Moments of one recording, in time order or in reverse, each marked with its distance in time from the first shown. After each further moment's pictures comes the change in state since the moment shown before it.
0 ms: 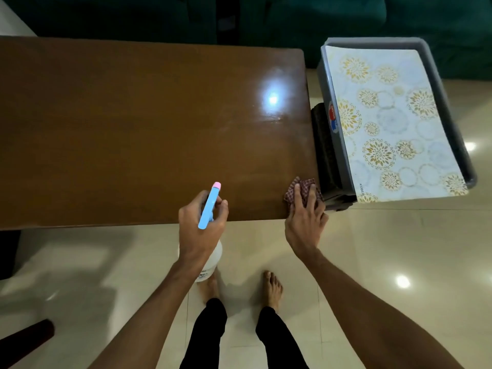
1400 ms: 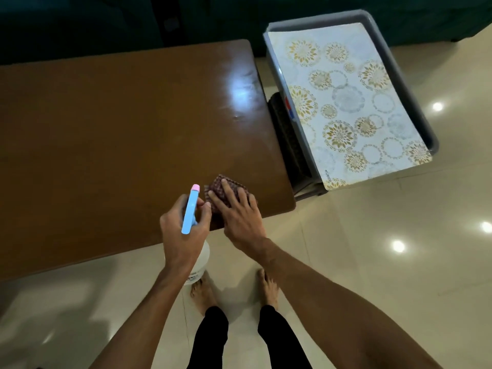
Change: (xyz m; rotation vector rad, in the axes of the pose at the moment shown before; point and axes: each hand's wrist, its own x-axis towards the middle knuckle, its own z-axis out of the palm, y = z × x) left_hand 0.015 0.007 0.046 0.042 -0.081 0.027; right_hand 0.001 -0.046 0.013 0.030 -0.092 -0.574
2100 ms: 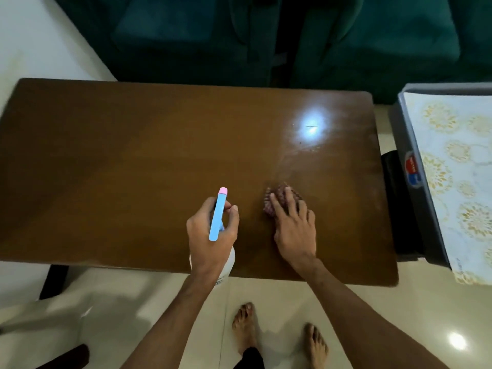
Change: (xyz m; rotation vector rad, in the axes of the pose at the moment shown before) left_hand 0.086 -0.049 -0.124 -0.024 0.315 -0.002; right_hand 0.119 -0.080 -0.004 -0.120 0.077 0.063
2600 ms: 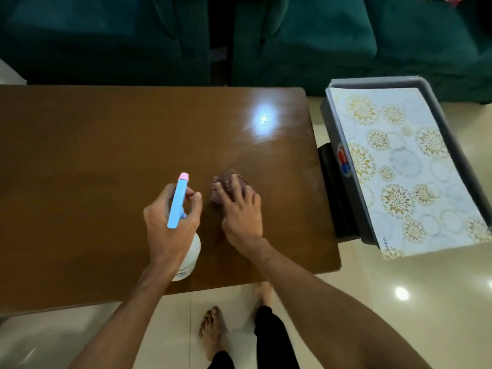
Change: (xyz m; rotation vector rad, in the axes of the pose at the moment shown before) left_hand 0.030 0.029 0.049 -0.019 -0.113 0.063; right_hand 0.037 0.007 -0.017 0.107 -0.072 0.013
